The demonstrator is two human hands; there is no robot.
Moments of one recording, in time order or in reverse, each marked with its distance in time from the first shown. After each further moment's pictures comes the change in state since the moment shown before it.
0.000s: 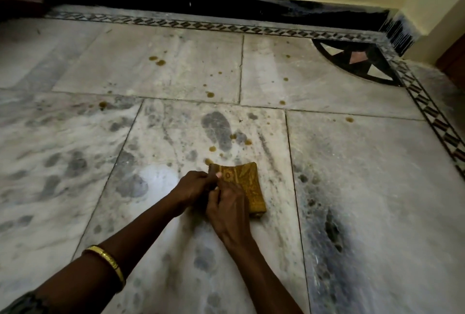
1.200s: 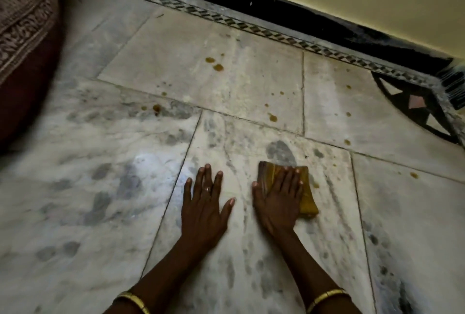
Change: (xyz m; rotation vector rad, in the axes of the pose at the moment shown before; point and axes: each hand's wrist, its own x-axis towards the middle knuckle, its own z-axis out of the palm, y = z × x) left_hand 0.064 -0.096 -0.099 0.809 0.538 0.469; right_hand 0.100 -0.008 0.105 -0.688 -0.247 0.227
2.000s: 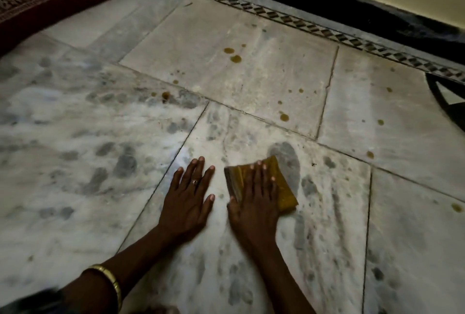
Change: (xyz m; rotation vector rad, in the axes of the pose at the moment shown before) left_hand 0.000 0.003 -0.007 0.141 -0.043 -0.020; right_hand -0.004 0.006 -0.001 0.018 -0.064 -0.485
